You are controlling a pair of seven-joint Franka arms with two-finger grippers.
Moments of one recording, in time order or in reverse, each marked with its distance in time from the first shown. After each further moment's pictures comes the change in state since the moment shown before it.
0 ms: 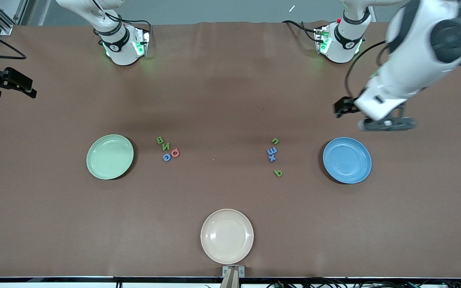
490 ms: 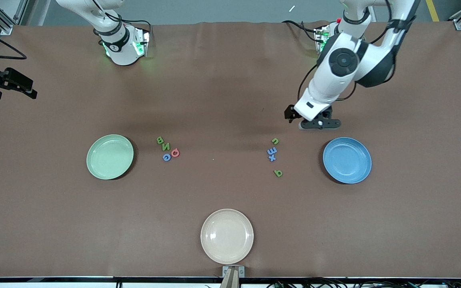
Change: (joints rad) left arm -0.004 0.034 -0.176 -0.401 0.000 0.510 -0.180; right arm 0.000 0.000 0.002 0.000 0.008 0.012 0.000
